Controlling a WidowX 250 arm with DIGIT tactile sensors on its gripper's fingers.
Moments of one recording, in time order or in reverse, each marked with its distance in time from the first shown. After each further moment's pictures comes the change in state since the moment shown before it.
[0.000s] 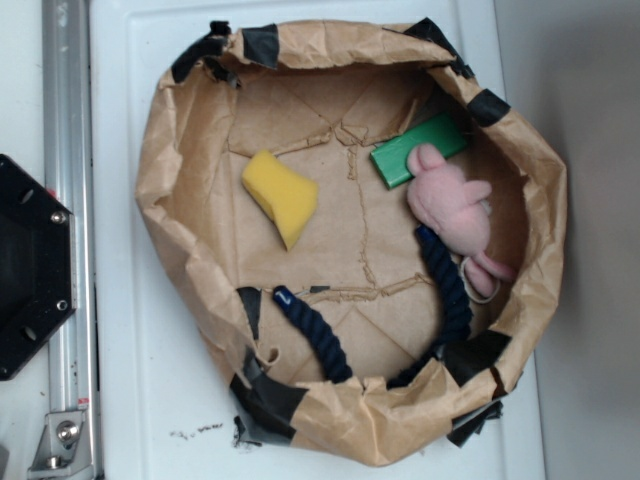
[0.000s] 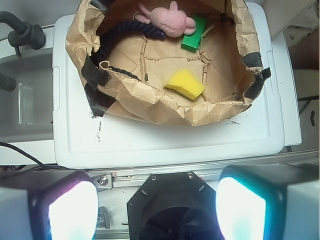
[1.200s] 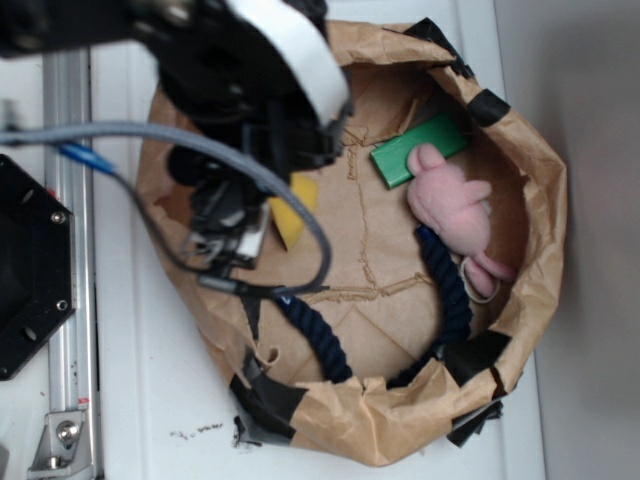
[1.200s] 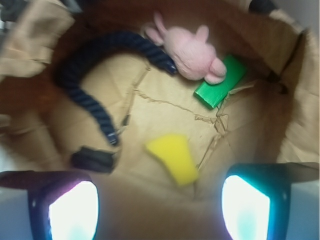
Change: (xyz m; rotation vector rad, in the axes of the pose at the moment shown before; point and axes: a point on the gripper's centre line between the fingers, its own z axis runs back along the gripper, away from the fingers) arm 0.099 0.059 -0.133 -0.037 0.031 -0.337
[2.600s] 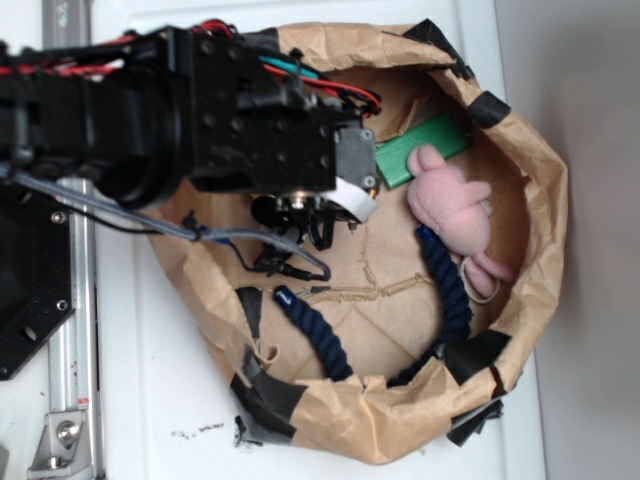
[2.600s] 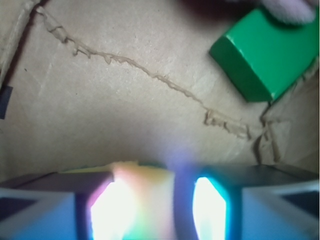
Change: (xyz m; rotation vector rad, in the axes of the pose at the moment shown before) arm 0.004 0.012 -0.095 0.140 0.051 -0.074
